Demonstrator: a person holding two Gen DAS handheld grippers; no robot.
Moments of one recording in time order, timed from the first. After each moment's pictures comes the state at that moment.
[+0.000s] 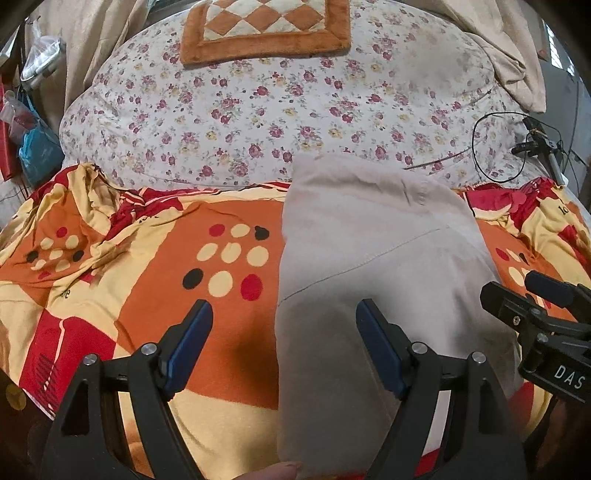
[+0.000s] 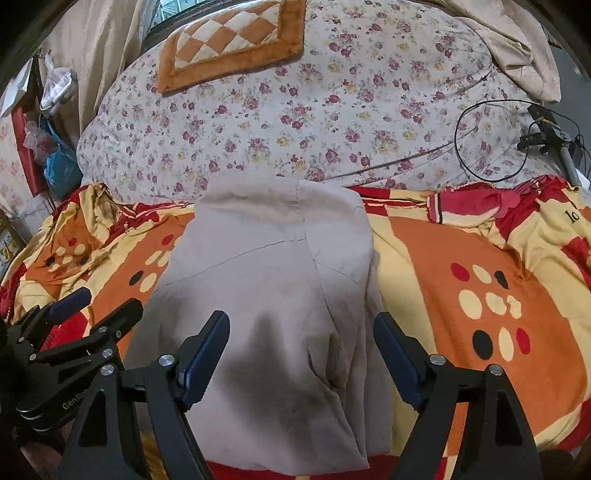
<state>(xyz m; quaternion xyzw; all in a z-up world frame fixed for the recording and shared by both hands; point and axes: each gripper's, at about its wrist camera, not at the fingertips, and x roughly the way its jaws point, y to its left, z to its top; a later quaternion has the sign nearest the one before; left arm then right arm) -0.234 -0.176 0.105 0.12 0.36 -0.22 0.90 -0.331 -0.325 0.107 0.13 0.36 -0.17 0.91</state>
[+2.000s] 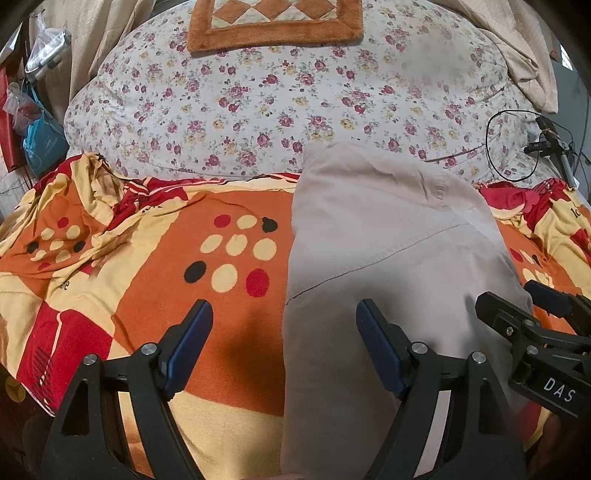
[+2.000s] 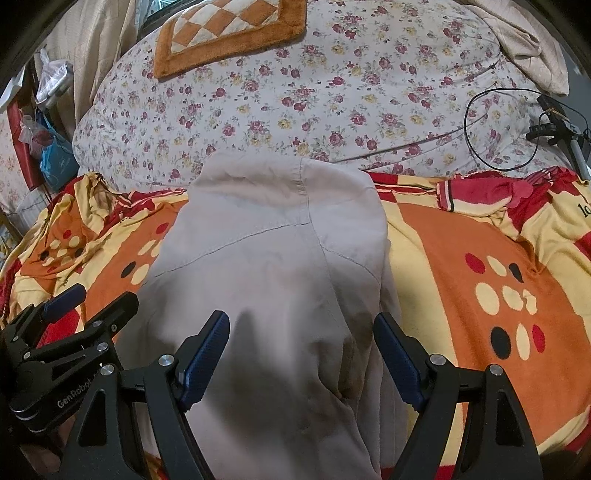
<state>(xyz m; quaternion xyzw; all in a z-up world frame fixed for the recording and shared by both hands) -0.222 -0.174 0.091 0.12 0.37 -0.20 0.90 -0.315 -0.325 0.088 0.13 0.38 -0.17 0.90</state>
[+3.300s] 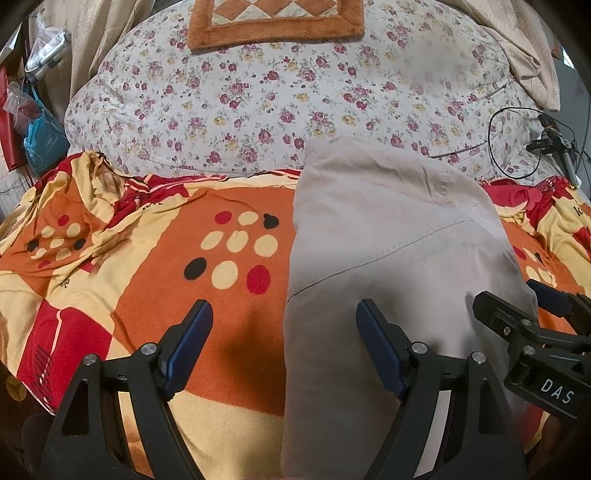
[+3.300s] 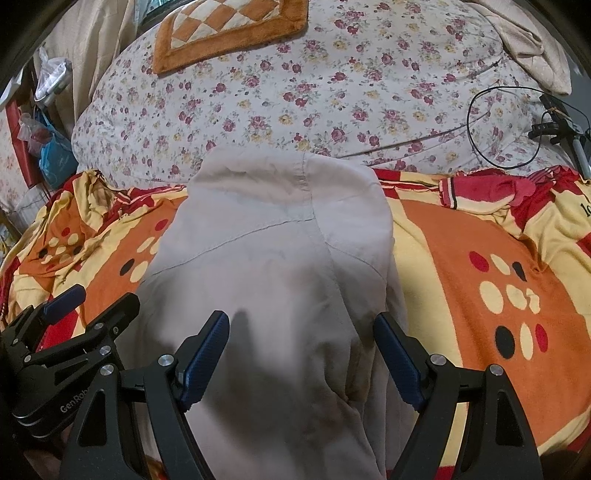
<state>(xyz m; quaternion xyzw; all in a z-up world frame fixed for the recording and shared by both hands) -0.221 -0.176 0.090 0.12 0.37 -0.20 0.90 -0.310 -0.324 0.085 0.13 0.38 -0.17 0.90</state>
